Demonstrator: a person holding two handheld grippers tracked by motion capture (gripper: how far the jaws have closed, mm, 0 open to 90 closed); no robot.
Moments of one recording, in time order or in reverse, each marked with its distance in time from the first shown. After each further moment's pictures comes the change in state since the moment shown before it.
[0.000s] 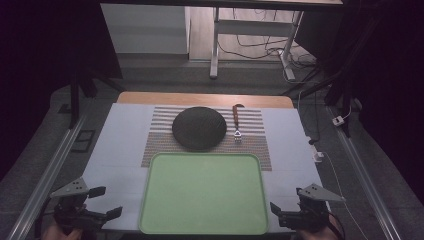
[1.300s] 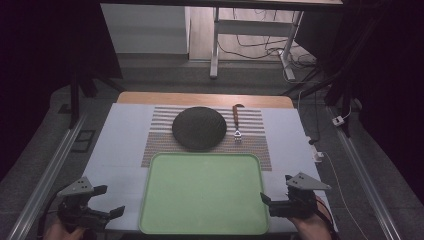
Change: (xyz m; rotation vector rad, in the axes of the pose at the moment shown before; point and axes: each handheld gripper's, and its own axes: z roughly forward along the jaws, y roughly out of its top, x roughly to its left) left arm -0.002 0.004 0.006 0.035 0.037 0.030; right arm 0.005 0.023 0.026 -0.051 0.038 -0.112
